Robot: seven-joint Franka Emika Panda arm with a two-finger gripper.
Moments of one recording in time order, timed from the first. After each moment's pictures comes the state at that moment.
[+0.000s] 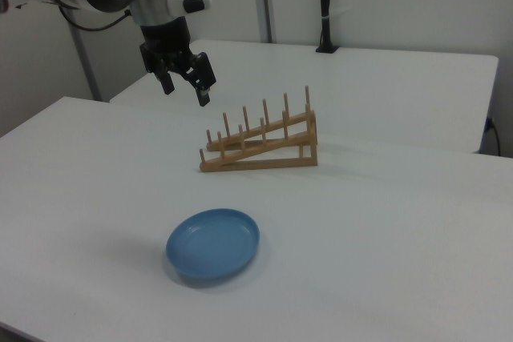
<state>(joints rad) -0.10 0.01 0.01 -1.60 0.03 1.76 0.03</state>
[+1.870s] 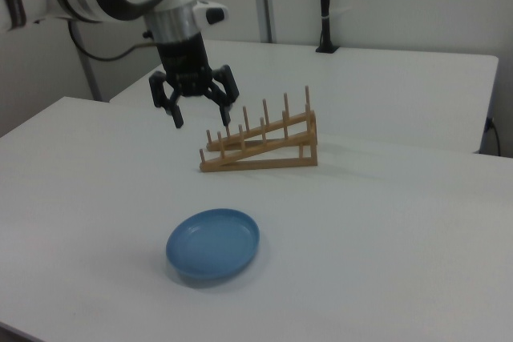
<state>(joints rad) -0.13 0.02 -0.01 -1.63 -0.10 1.67 -0.42</state>
